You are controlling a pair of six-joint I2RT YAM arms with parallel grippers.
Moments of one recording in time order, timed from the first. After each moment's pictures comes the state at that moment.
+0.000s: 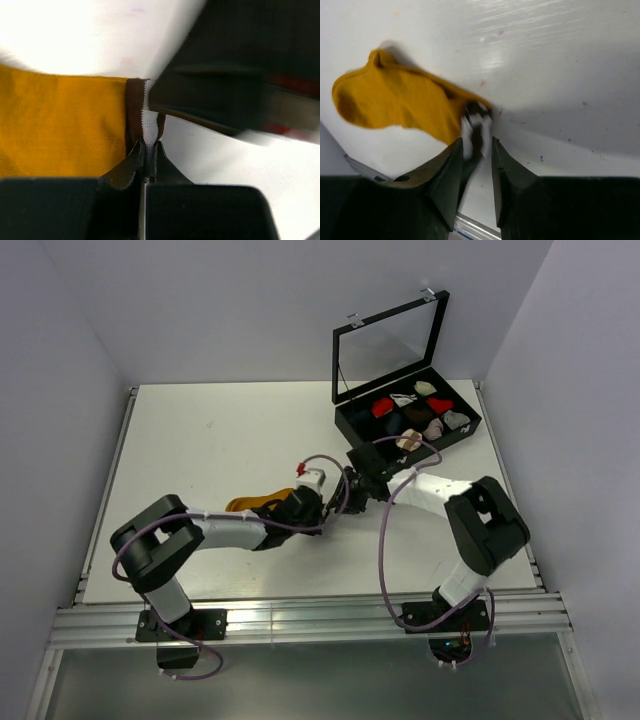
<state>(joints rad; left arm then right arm) -1.01 1.71 0.81 0.20 -0.27 -0.59 0.56 1.69 0.94 -0.30 -0.20 0.95</state>
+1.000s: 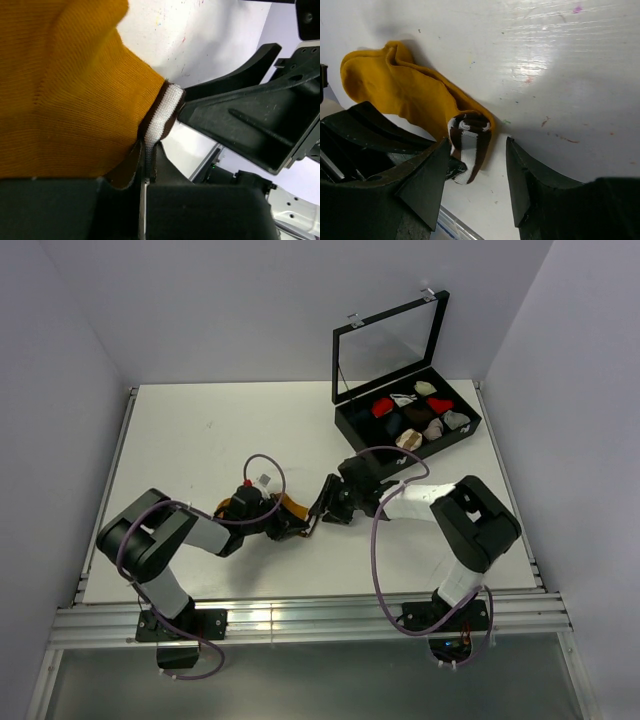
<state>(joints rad) -0.62 1.68 0.43 0.68 0.37 -1.20 0.64 1.68 0.78 0.04 -0.23 1.00</state>
